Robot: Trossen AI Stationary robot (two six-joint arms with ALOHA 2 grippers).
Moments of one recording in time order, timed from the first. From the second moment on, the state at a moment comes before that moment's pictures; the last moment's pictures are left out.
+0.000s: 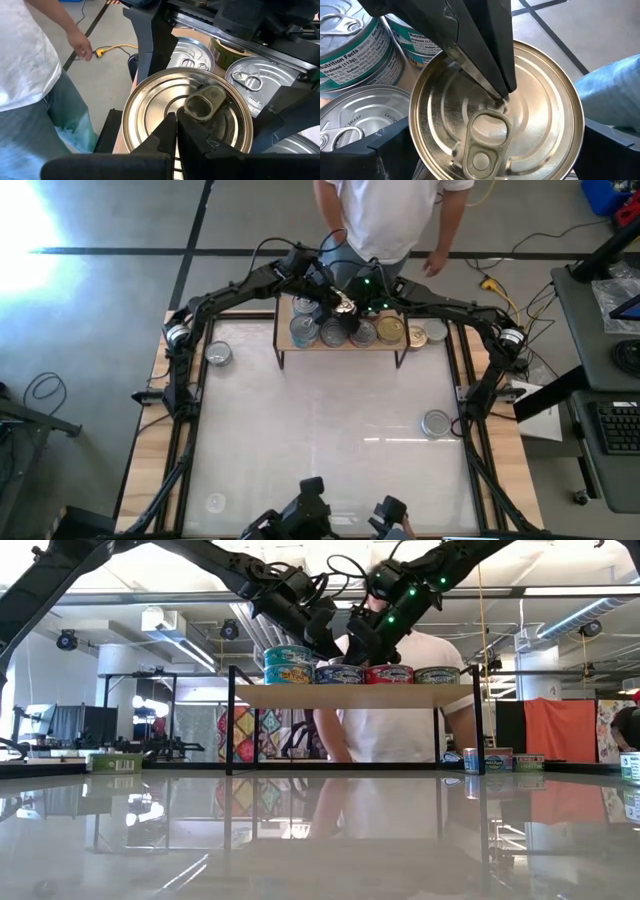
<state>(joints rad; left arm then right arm) 0.67 2.03 1.83 -0.51 0.33 0.38 -0.62 1.75 1.46 -0.43 -0.11 -0.15</state>
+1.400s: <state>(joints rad) 0.67 2.03 1.83 -0.52 0.33 0.38 -0.62 1.74 1.46 -0.44 -0.17 -0.15</state>
